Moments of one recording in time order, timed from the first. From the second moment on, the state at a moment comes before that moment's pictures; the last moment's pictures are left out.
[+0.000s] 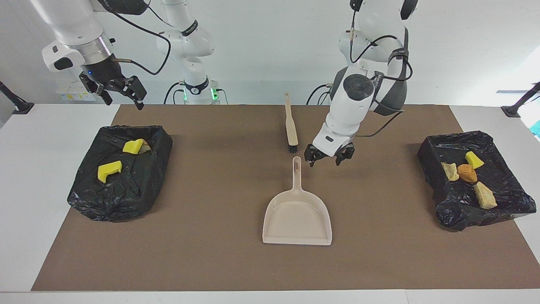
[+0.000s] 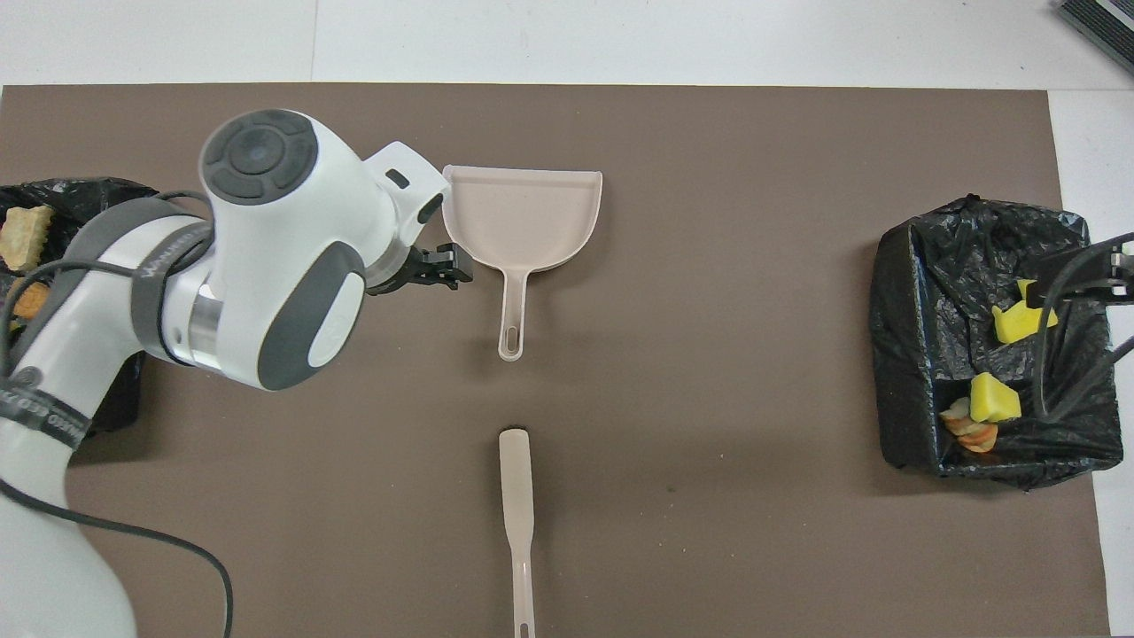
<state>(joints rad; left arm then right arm) -0.40 0.25 -0.01 -1.64 -0.06 1.91 -0.37 -0.03 -0.01 -0.03 -1.51 -0.02 1.48 0.13</state>
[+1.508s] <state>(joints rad) -0.16 -0.07 0.04 -1.54 0.01 1.44 -0.08 -0.03 -0.01 -0.03 -1.51 -0.02 1.48 0.13</state>
